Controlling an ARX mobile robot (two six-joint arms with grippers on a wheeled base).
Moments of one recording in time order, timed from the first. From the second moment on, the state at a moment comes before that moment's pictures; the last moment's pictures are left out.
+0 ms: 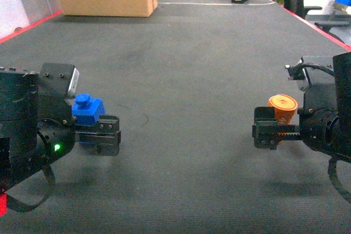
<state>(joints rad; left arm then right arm) -0.22 2.04 0.70 0.89 -0.19 -0.04 0.23 2.01 0.81 0.66 0.17 0.13</state>
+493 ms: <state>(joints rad) -0.21 2.10 0.76 0.90 -0.19 -0.03 0.23 2.05 0.85 0.65 0.19 0.16</state>
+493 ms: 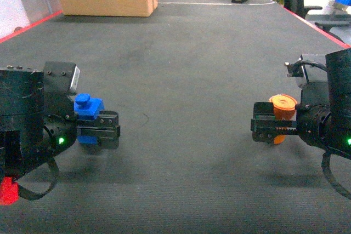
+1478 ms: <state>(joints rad) -0.20 2.02 0.70 0.93 -0.21 -0.06 0.23 1.96 0.76 0.73 0.20 0.15</state>
